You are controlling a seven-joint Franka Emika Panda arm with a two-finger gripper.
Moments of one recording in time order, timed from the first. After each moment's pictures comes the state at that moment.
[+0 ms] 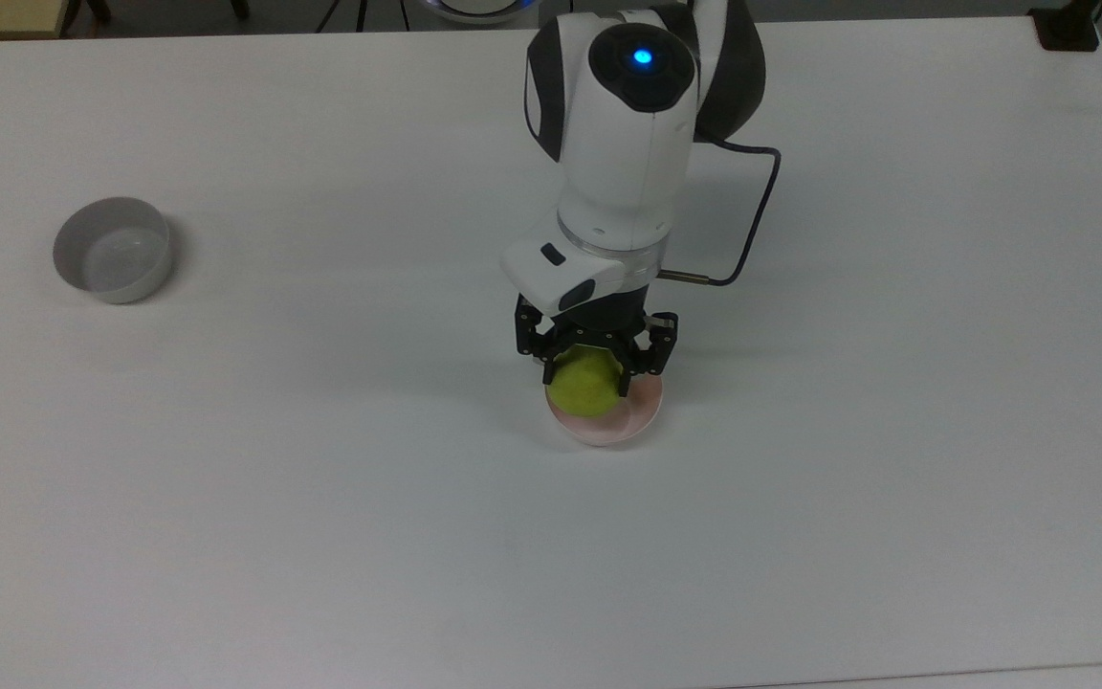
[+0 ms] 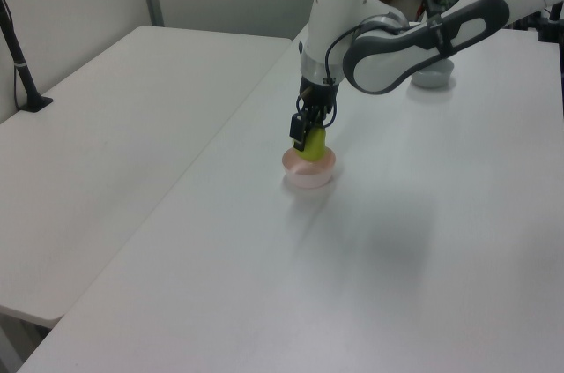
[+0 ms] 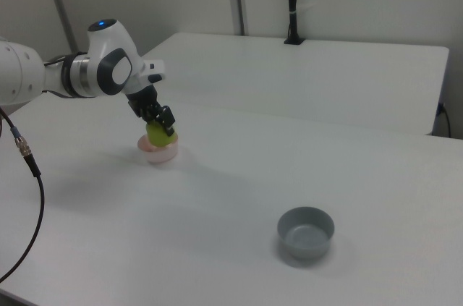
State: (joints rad) arm 0.47 0.56 -0.29 -1.51 0.04 2.28 0.34
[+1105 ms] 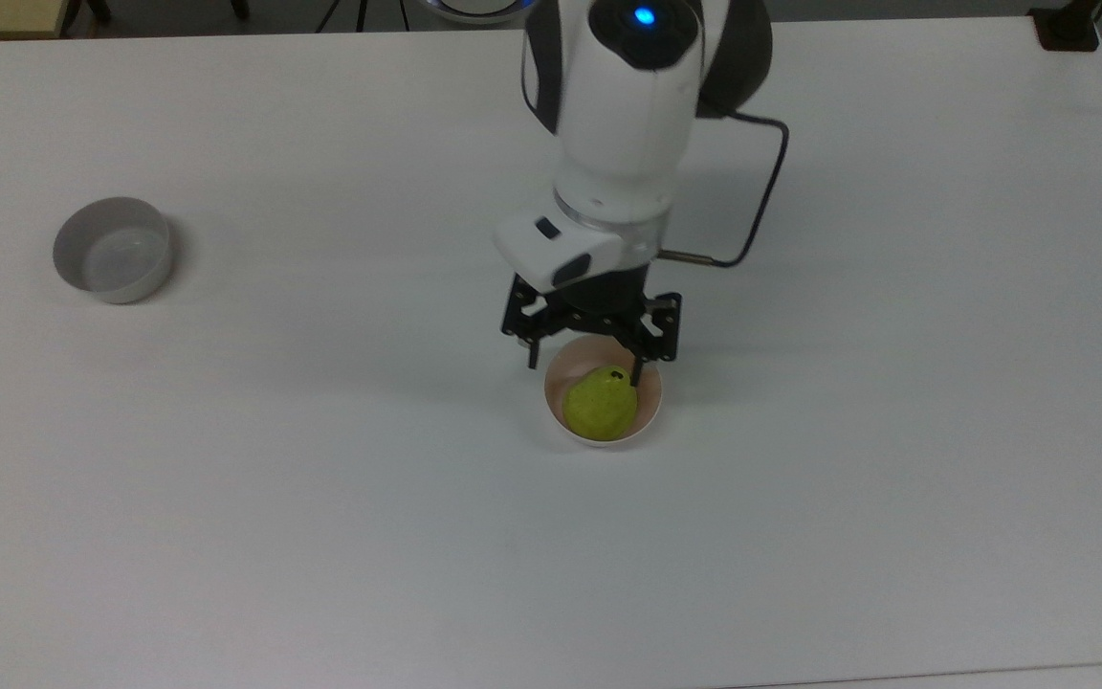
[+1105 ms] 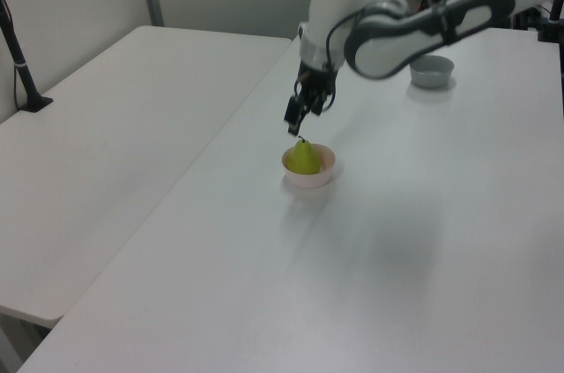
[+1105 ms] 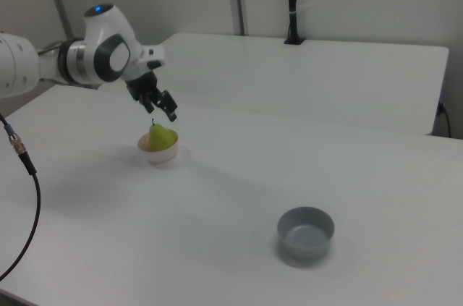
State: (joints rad) arm 0.46 0.51 -0.30 -1.49 0.04 2.25 0.35
